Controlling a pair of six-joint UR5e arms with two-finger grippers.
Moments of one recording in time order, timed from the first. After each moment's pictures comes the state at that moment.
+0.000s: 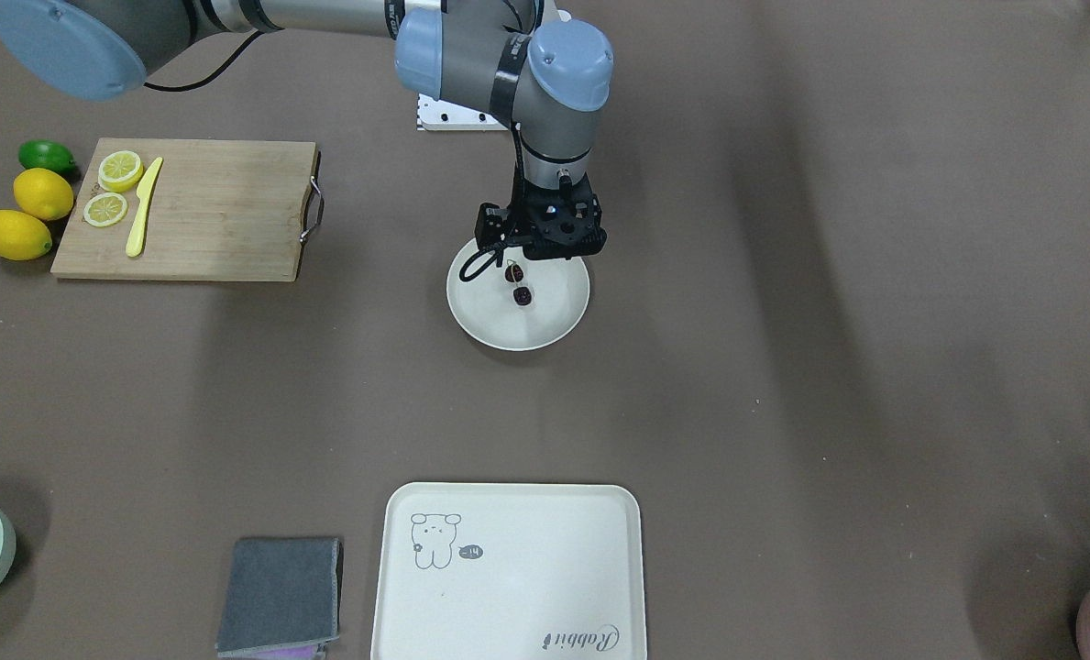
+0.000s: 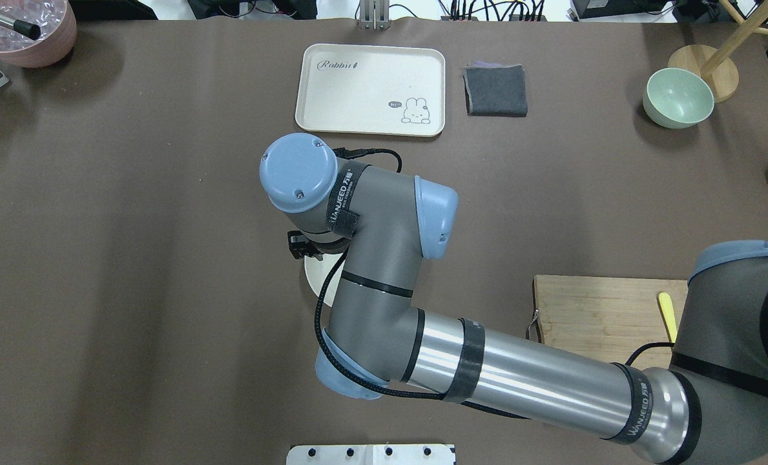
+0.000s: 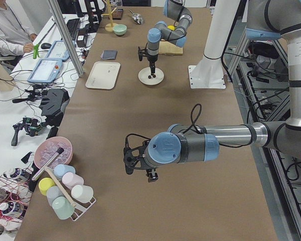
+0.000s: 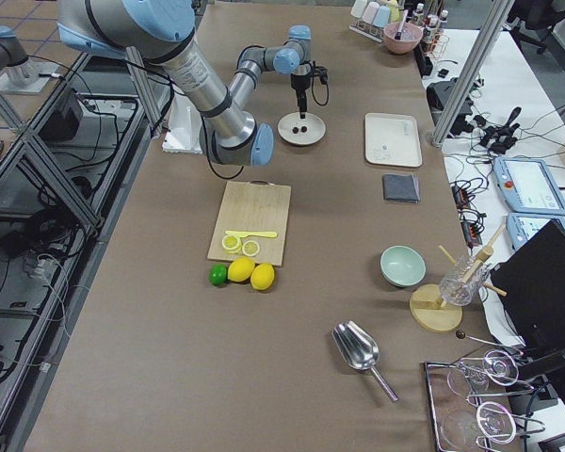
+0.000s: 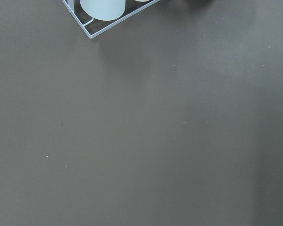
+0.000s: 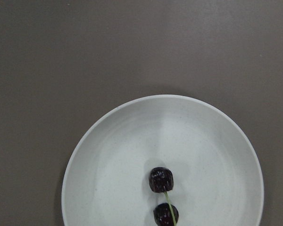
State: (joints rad) left arm -1.83 -1.35 -1.79 -1.56 -2.62 -0.06; right arm 0.44 -0.58 1.49 -1.81 1.79 1.08
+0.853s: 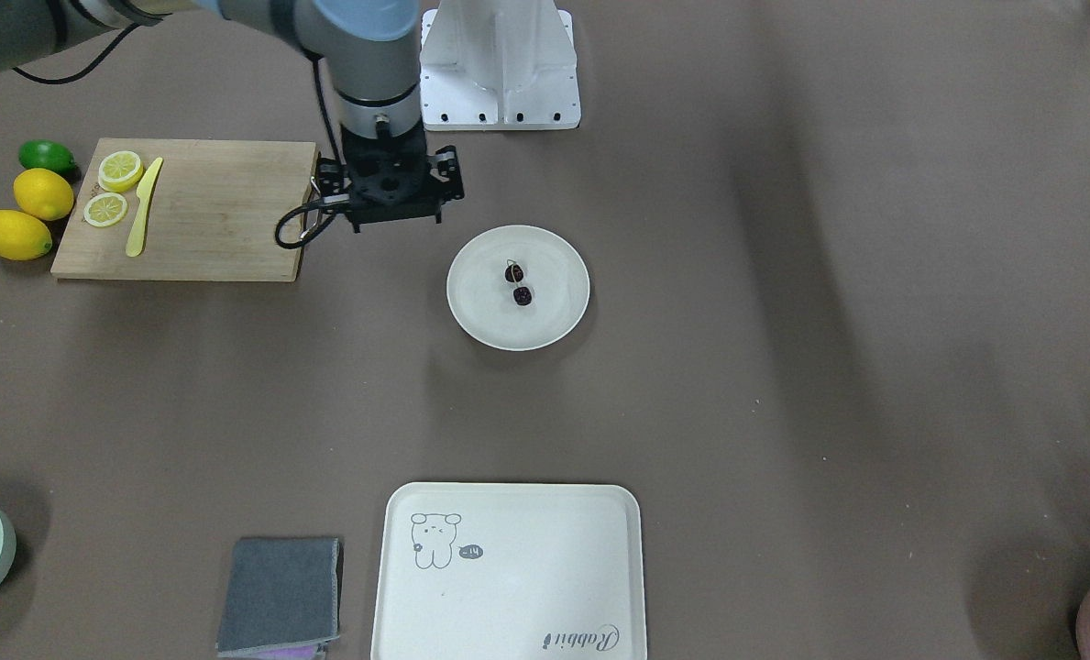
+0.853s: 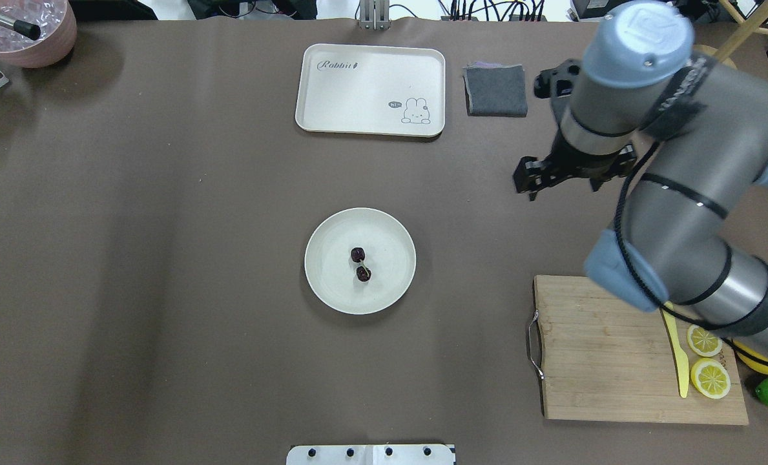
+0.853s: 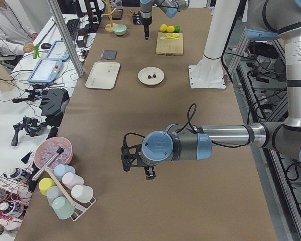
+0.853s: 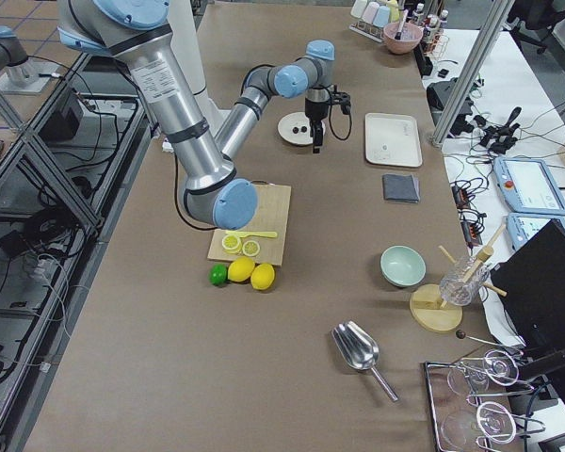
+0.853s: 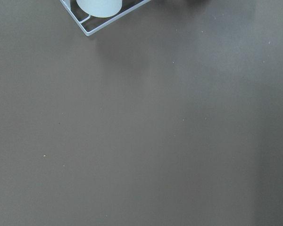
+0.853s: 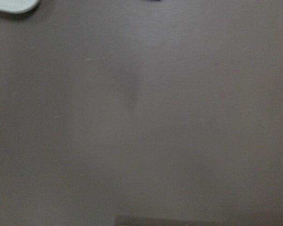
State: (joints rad) left arm -1.73 -1.36 -1.78 -1.55 -2.62 -0.04; right arm 0.85 -1.10 1.97 -1.98 2.00 0.76
